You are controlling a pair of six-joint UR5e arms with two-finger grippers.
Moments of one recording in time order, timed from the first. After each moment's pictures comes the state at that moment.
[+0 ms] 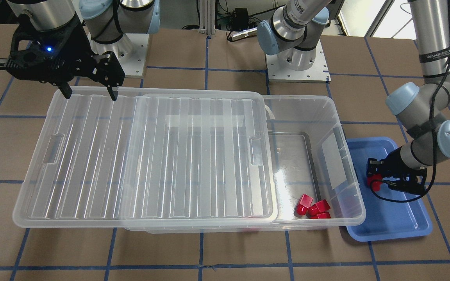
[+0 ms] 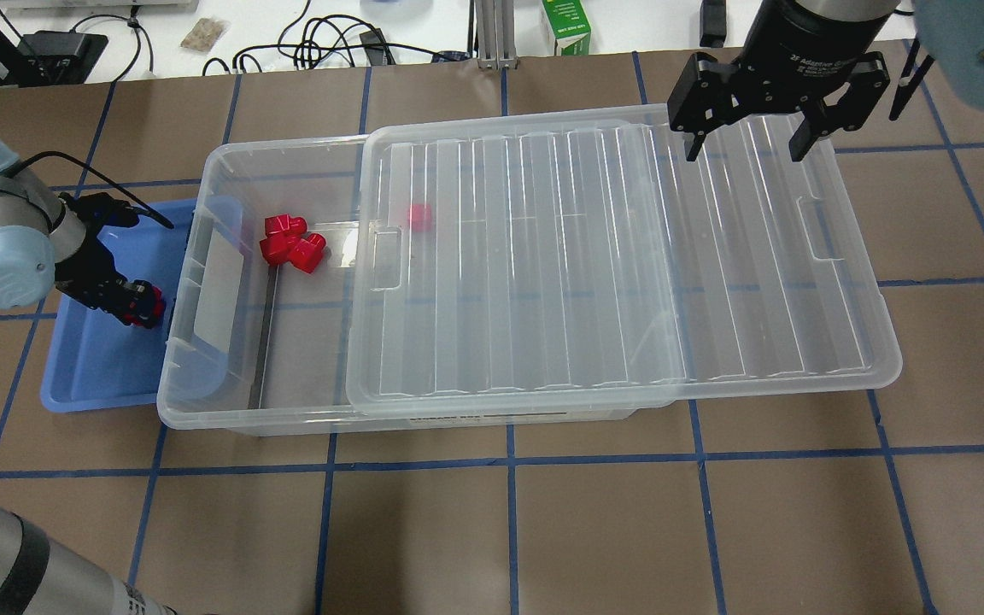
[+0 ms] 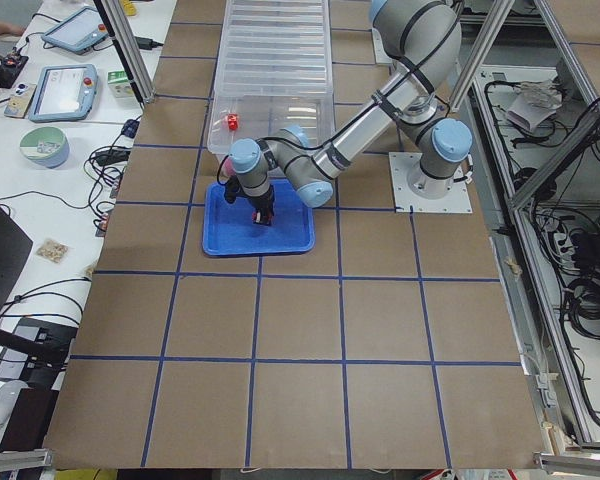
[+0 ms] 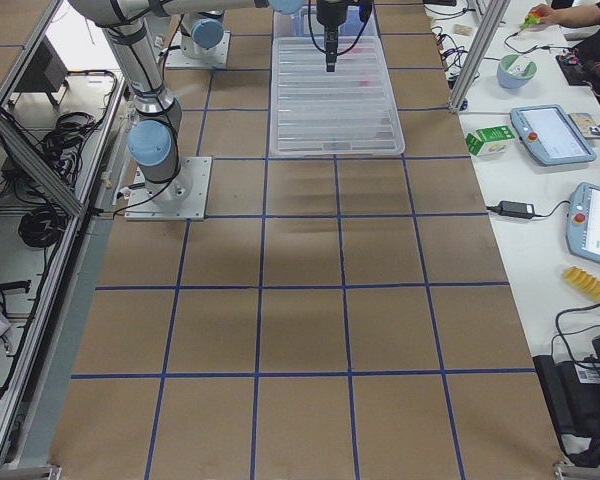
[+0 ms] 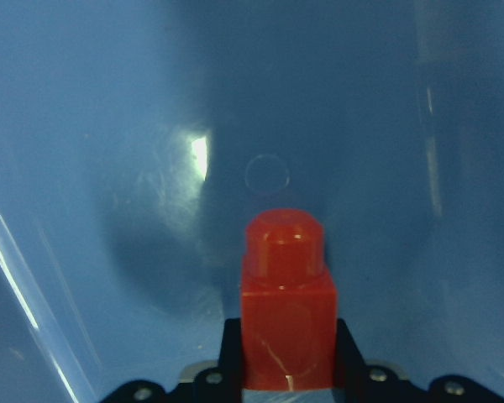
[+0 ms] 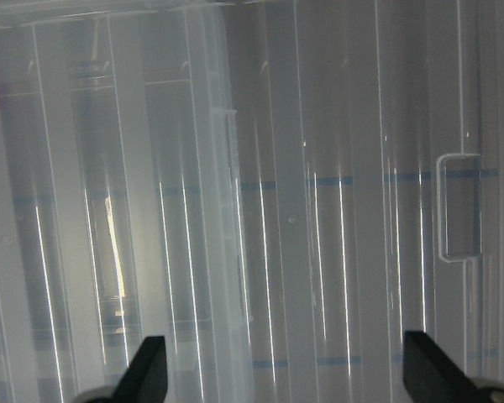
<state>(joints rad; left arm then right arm) -1.06 -2.00 -1.81 -1.02 1.63 0.71 1.60 -1.55 1.47 -1.55 -1.55 0.08</state>
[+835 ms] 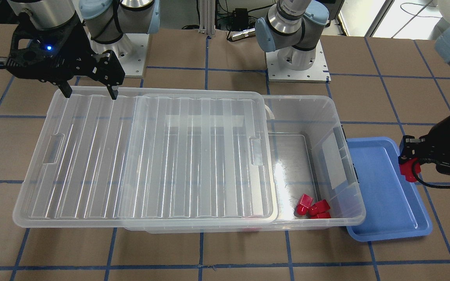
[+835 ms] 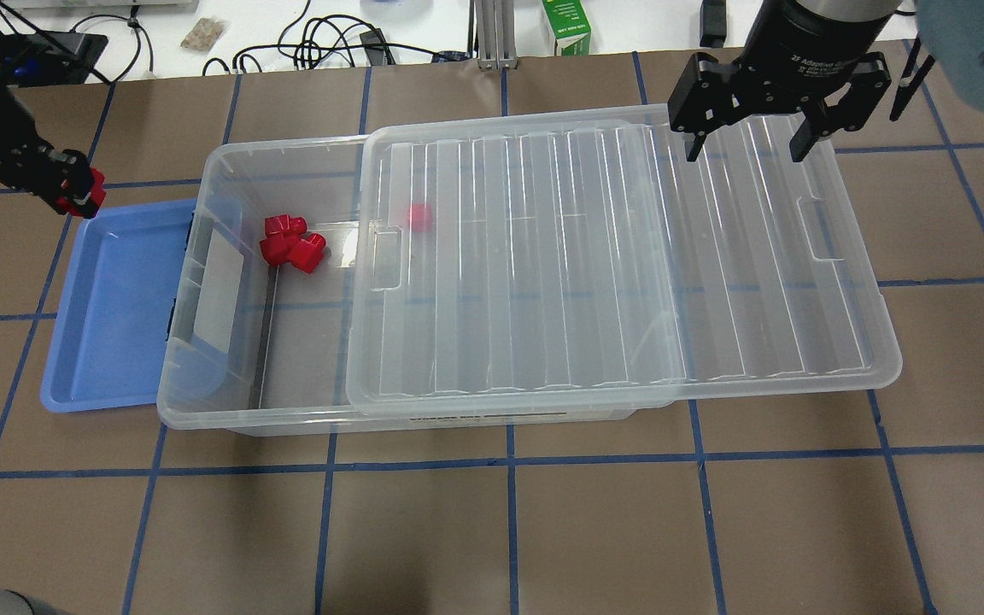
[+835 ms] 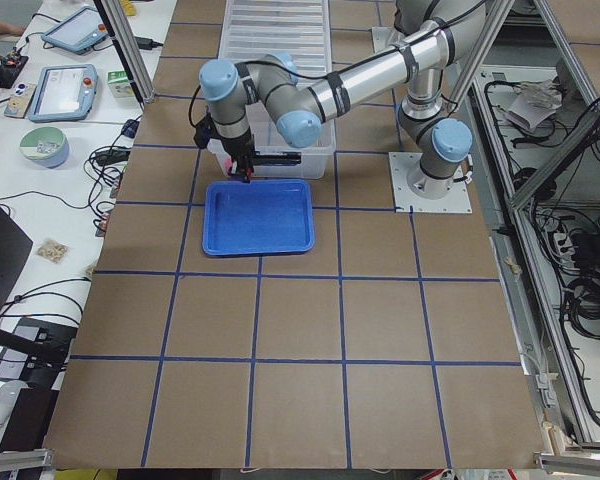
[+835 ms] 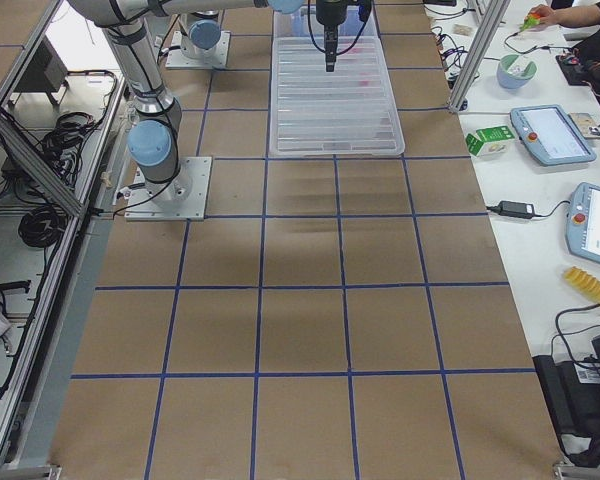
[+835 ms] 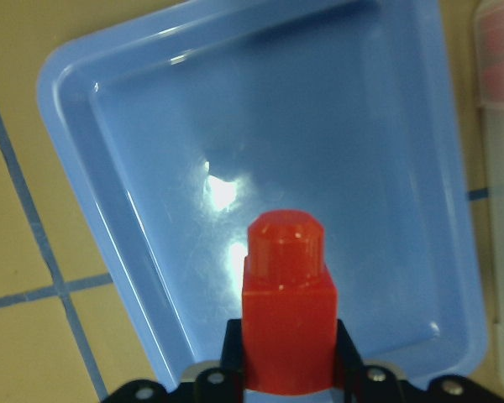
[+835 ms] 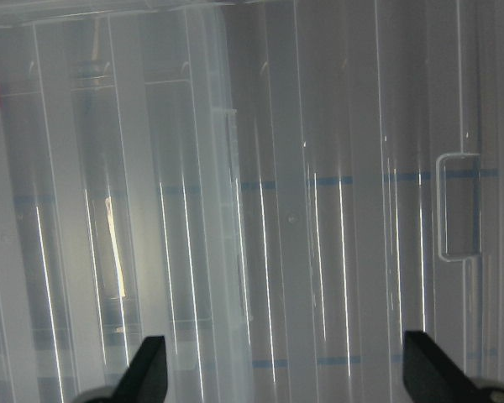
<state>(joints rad) -1.24 -1.83 -1.43 -1.50 1.61 0.52 1.60 -1.55 1.47 -1.55 -1.55 0.08</state>
